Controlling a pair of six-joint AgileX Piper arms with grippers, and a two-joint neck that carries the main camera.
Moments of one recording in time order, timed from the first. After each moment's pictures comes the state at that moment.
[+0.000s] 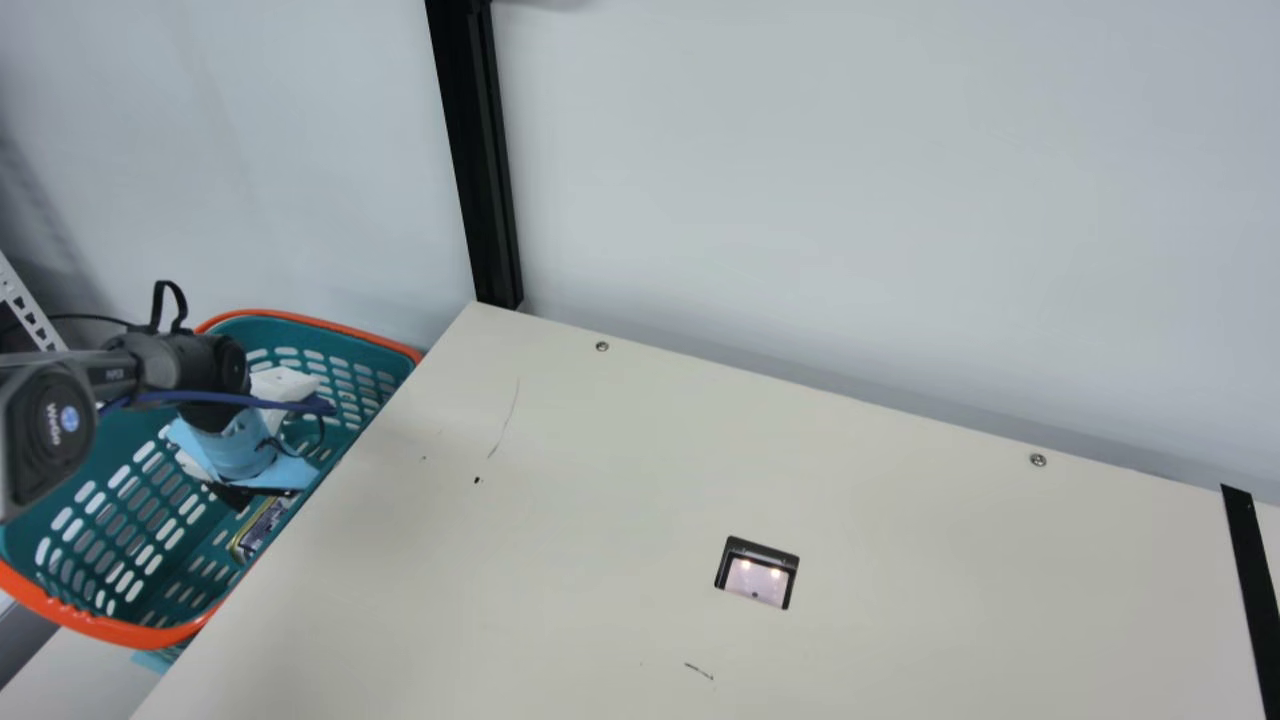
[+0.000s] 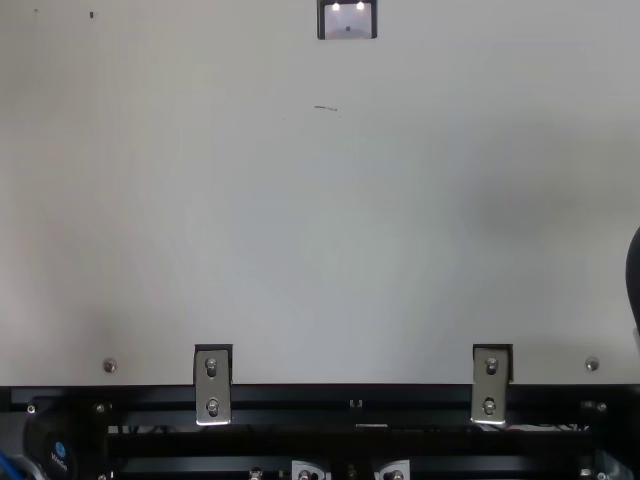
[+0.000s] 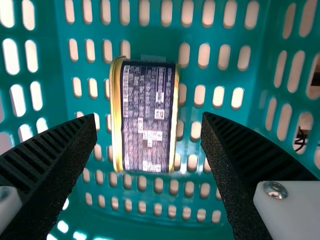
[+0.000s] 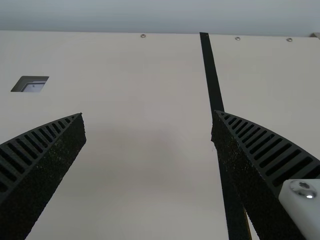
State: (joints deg) left arm 31.1 146.0 -96.3 6.4 39.9 20.7; right arm -4.0 13.5 -20.2 4.9 38.3 -6.5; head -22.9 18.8
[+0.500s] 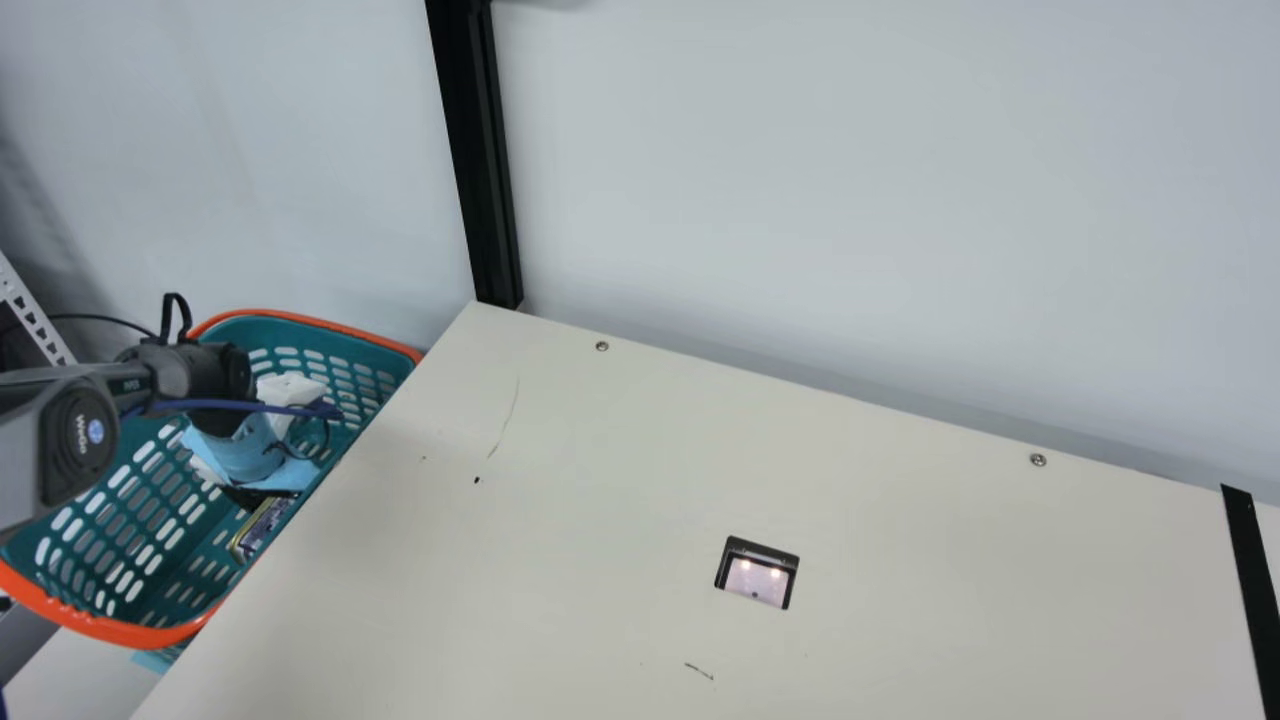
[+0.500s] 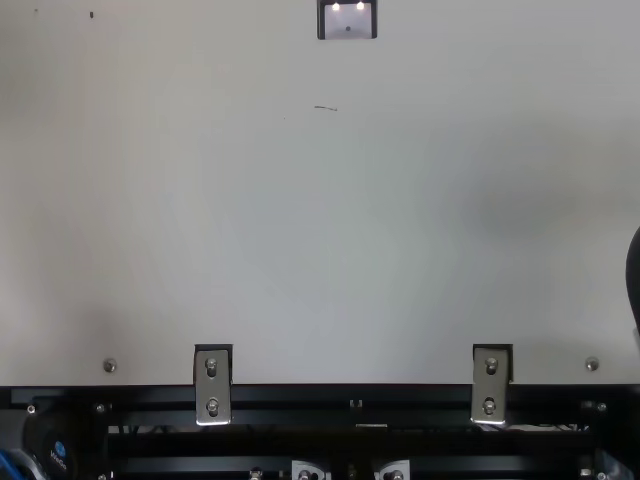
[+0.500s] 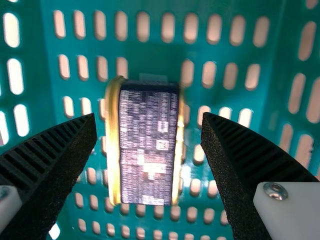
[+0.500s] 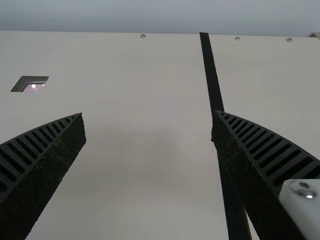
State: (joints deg) left arm 32.4 151.1 -101.8 3.5 40.5 23.7; right arm -4.0 13.5 -20.2 4.9 38.3 -6.5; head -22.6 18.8
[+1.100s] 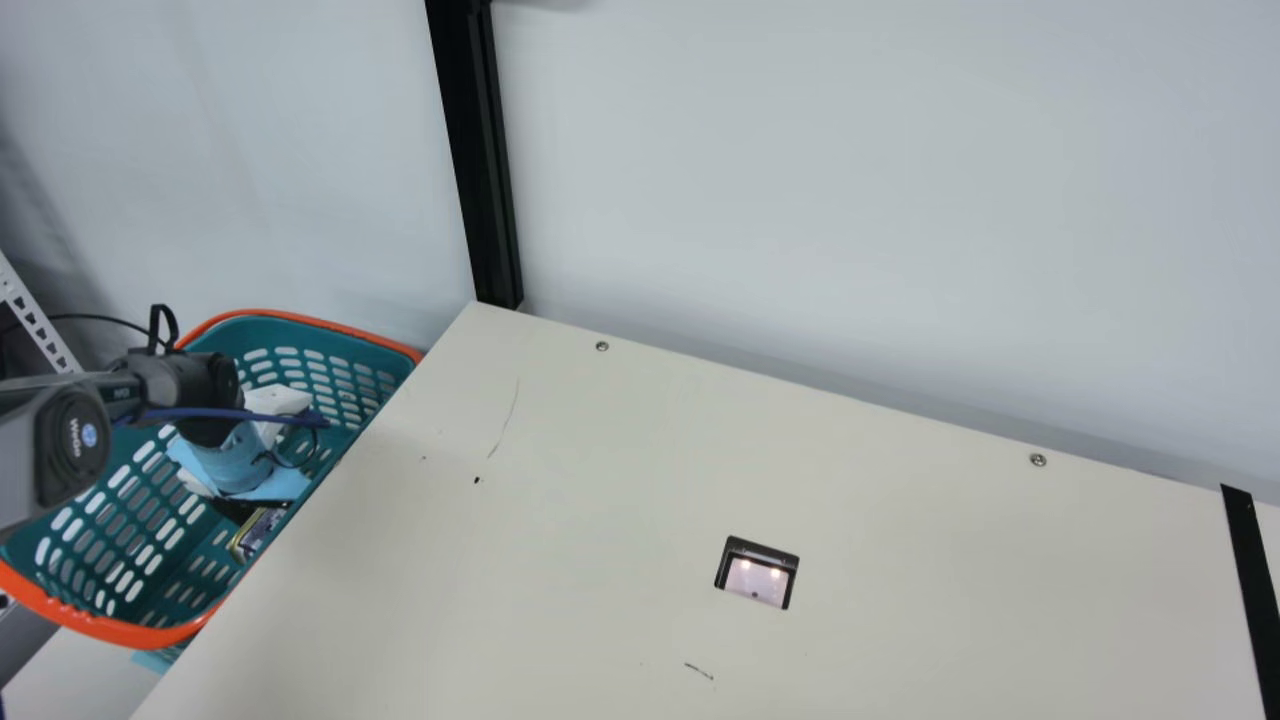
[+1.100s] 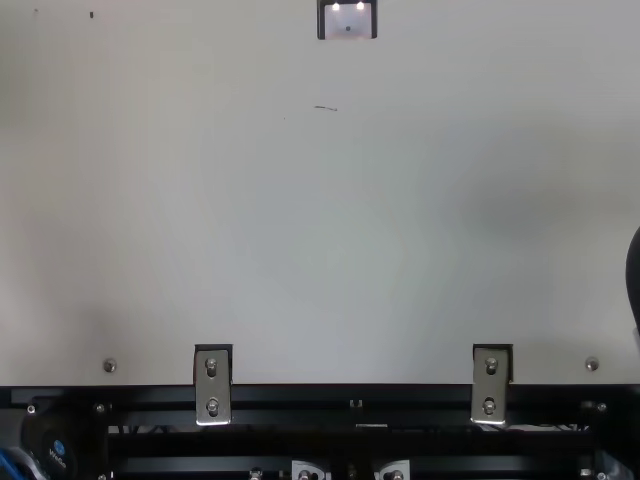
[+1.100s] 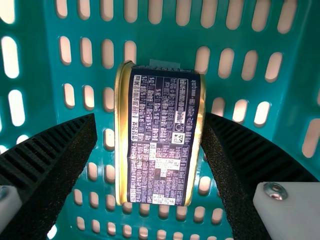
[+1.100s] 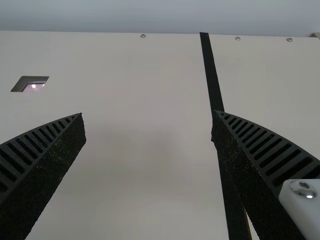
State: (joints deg) left arm 33.9 151.5 -101.1 3.2 40.0 24.0; right arm -4.0 13.5 -20.2 4.9 38.3 -6.5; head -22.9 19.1
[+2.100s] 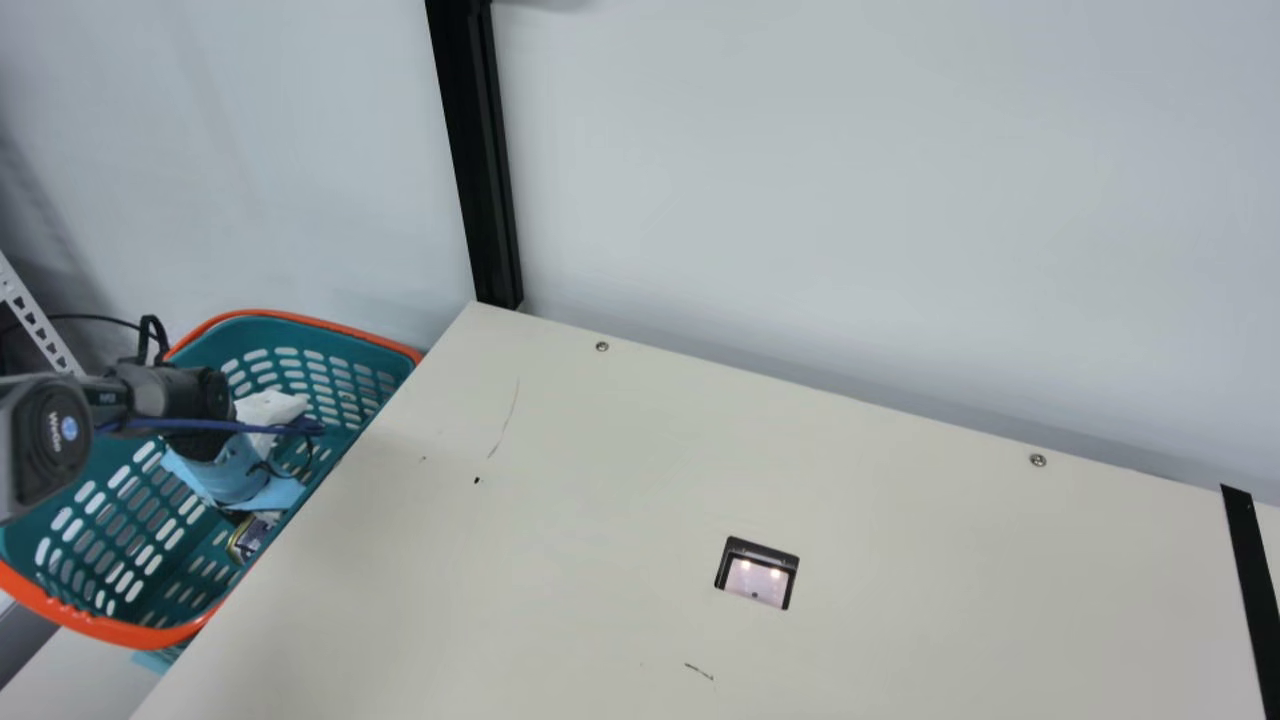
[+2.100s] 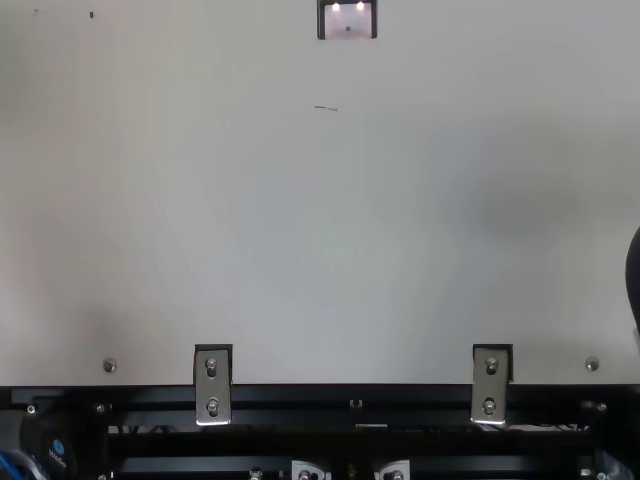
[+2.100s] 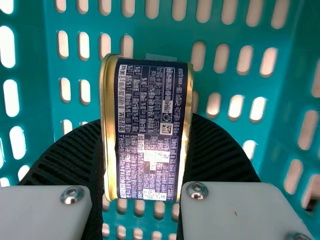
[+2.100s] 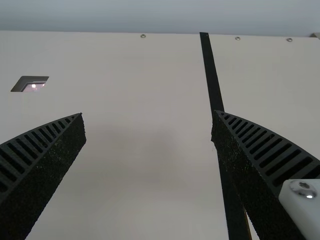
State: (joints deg) left arm 34.4 146.7 -92.6 0.0 31.5 25.6; right arm -4.0 13.5 -20.2 4.9 38.3 -6.5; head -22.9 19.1
